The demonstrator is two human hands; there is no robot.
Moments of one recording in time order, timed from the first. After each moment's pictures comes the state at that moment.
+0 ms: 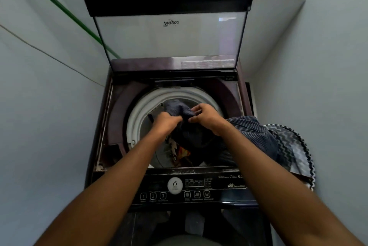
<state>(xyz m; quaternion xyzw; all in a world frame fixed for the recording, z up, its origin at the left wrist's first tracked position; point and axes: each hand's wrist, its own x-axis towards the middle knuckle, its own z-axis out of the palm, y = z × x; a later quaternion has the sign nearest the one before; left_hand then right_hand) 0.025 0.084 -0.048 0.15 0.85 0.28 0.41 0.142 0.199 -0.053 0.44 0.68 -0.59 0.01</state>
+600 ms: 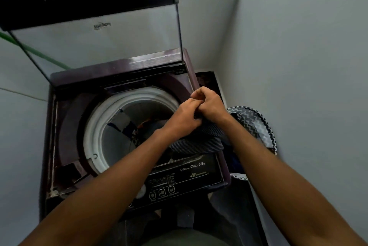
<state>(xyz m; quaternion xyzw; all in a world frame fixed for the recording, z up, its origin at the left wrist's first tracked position) 0.163 0.173 -0.022 0.60 0.67 0.28 0.33 0.272 0.259 -0.030 0.47 0.72 -0.48 -0.18</state>
